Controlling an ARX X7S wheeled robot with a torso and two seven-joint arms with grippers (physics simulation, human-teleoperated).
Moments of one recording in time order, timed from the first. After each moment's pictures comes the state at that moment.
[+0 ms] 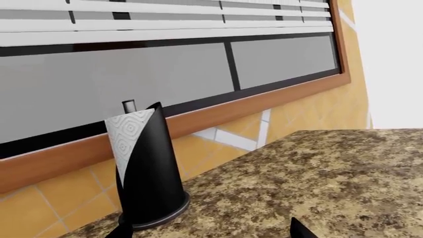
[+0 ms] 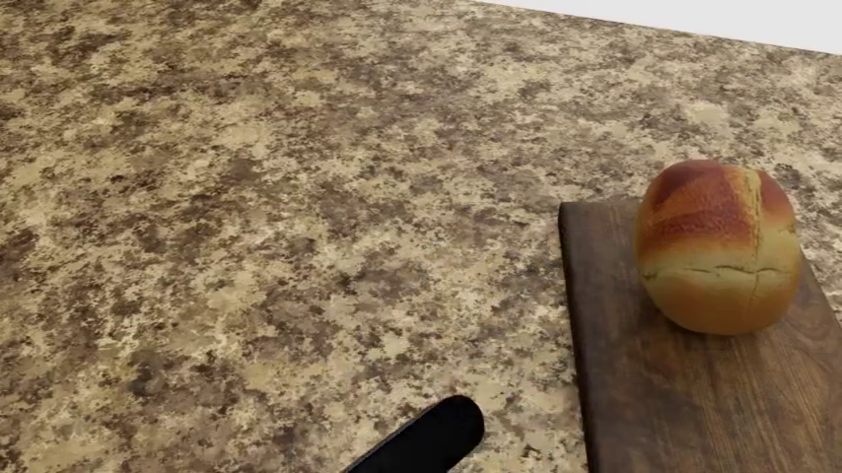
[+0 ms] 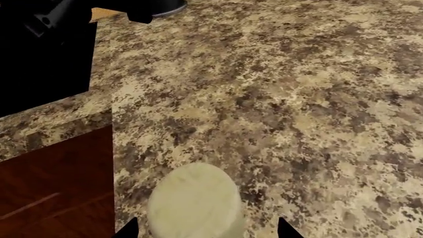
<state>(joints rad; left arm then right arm) -0.33 -0.32 -0.10 0.55 0.06 -0.77 -0.35 0.47 0.30 -0.15 -0.75 1.40 1.43 0.43</state>
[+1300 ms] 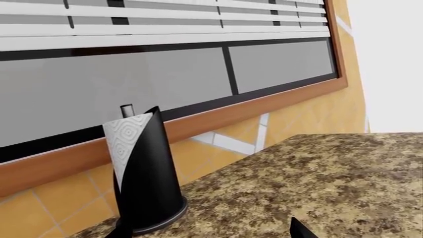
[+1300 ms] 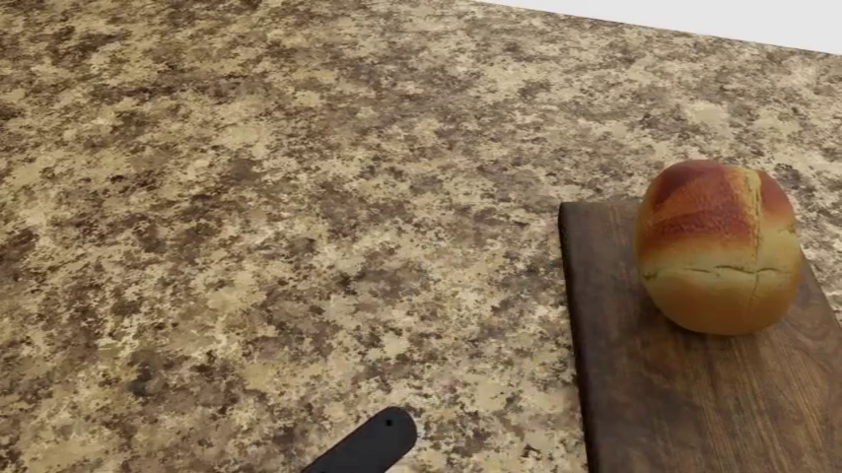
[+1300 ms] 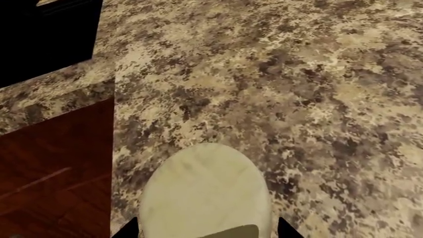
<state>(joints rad) -0.32 -0.34 -0.09 0.54 0.04 -0.74 -0.37 0.50 0.31 -0.40 -0.60 1.19 1.29 0.27</state>
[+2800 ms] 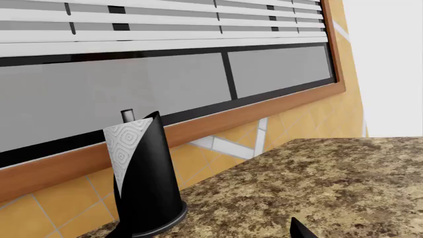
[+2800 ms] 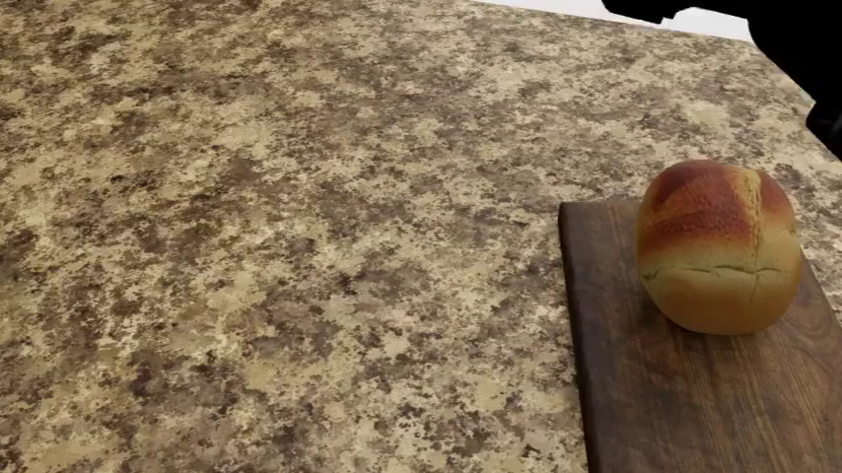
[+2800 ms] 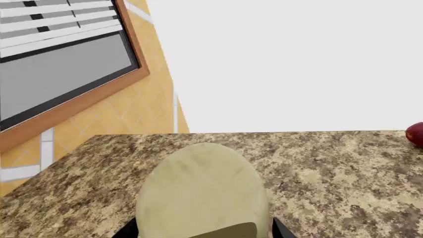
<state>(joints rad) -0.31 -0.35 -0.08 0.58 0.03 -0.75 -0.38 1.44 0.57 -0.15 0.16 1.46 1.19 0.78</state>
